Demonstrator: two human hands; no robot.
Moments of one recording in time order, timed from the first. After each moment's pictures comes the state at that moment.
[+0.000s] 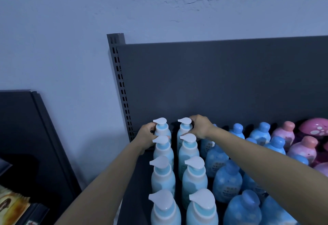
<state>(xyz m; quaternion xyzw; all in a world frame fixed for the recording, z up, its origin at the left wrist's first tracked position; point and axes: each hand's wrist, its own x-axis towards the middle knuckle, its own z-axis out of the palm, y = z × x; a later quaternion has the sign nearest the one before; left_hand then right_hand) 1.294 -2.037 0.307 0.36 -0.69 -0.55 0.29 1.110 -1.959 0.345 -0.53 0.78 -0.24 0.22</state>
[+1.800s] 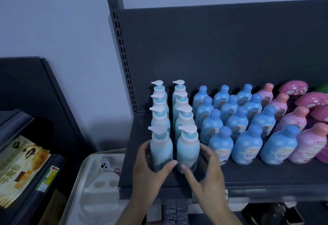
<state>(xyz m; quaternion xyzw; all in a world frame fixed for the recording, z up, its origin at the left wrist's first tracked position) 1.379 -1.801 0.238 0.42 -0.63 -0.48 0.44 1.252 -1.715 0.240 -0.46 0.67 -0.57 0.10</state>
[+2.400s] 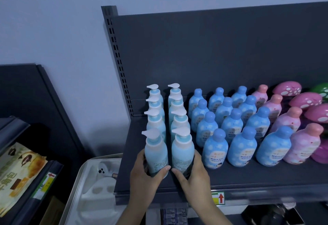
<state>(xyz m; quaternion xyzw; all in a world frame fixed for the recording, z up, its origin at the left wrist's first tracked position) 1.374 -1.808 0.219 0.44 -0.65 -0.44 0.44 1.244 -1.740 0.209 -0.46 0.72 -0.50 0.13</state>
